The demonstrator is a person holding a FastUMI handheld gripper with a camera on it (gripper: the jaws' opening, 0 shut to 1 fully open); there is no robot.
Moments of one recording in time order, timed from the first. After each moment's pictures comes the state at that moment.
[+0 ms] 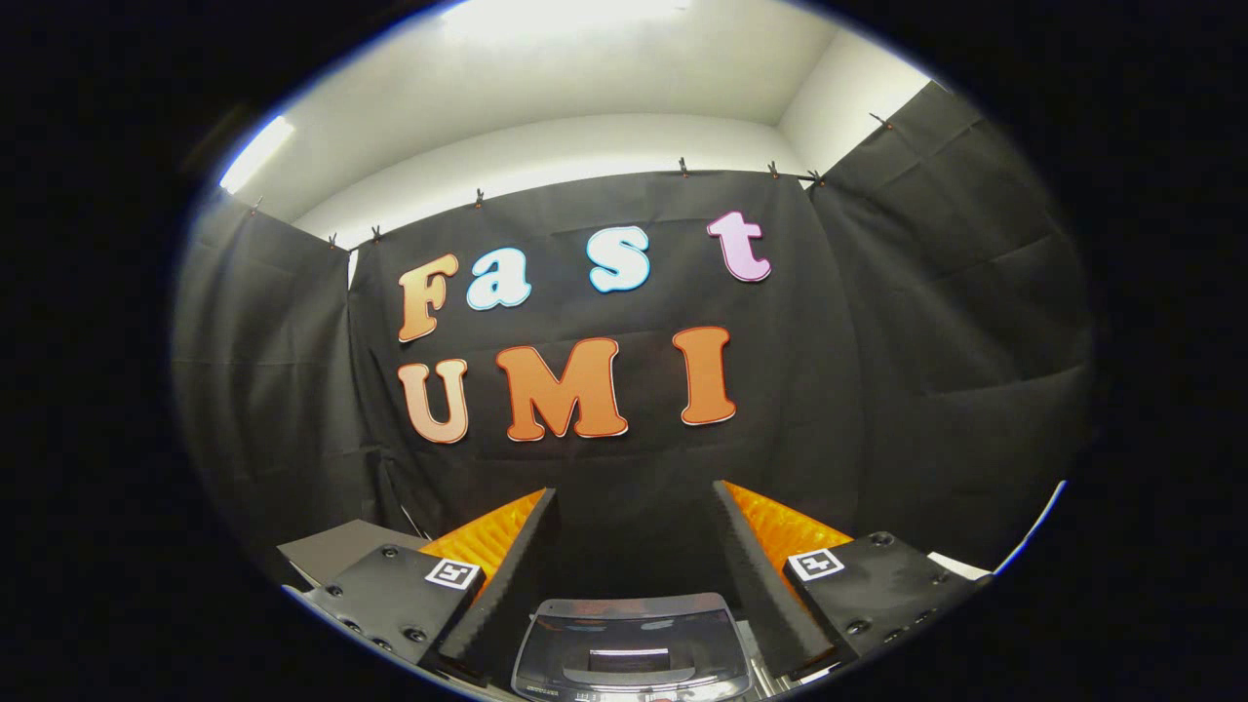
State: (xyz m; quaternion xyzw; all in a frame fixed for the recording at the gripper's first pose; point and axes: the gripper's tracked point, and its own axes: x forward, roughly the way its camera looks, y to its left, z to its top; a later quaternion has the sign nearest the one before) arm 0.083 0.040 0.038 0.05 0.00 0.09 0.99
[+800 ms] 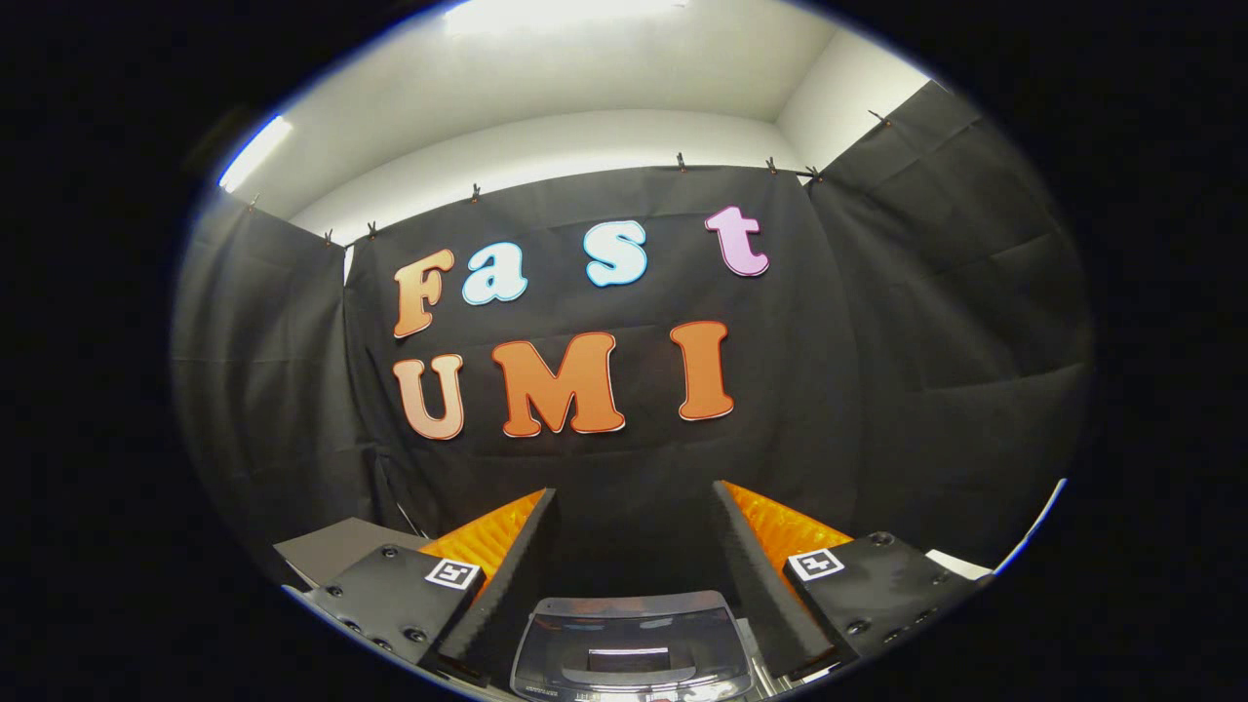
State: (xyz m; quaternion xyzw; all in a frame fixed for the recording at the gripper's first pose) arm 0.094 0.043 0.034 0.05 0.00 0.08 1.00
